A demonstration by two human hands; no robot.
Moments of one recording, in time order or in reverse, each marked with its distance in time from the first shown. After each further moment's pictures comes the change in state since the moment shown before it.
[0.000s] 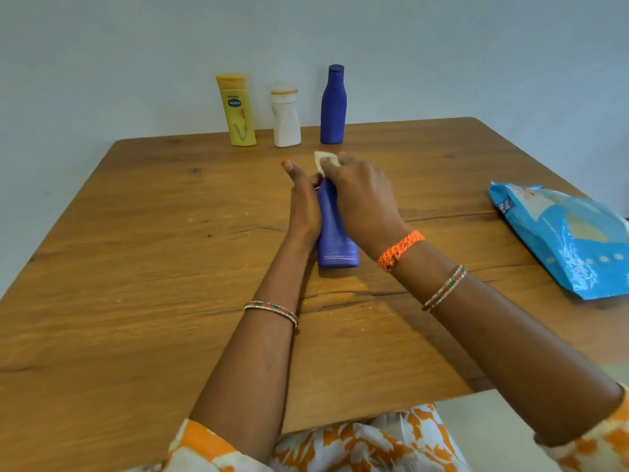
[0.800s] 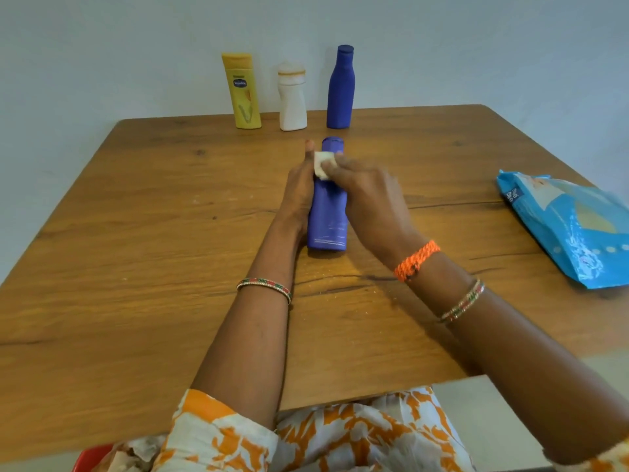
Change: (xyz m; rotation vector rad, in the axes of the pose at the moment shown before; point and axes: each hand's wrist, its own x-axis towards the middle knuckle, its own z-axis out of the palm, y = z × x) left_hand -0.005 0.012 -0.014 -0.135 -0.086 -0.169; right_hand -0.026 0.002 0.009 0.201 0.094 -0.134
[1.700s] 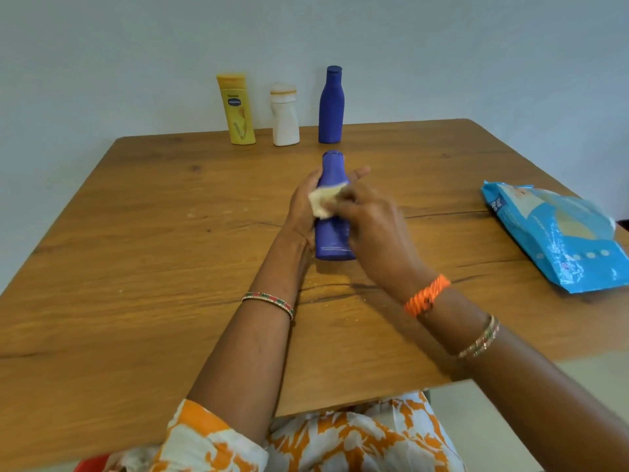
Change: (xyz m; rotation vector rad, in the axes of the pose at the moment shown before) left_hand -0.007 -0.007 0.025 -0.315 -0.247 -0.116; right_hand -0.029 -0.002 -0.017 0.066 -0.008 0.037
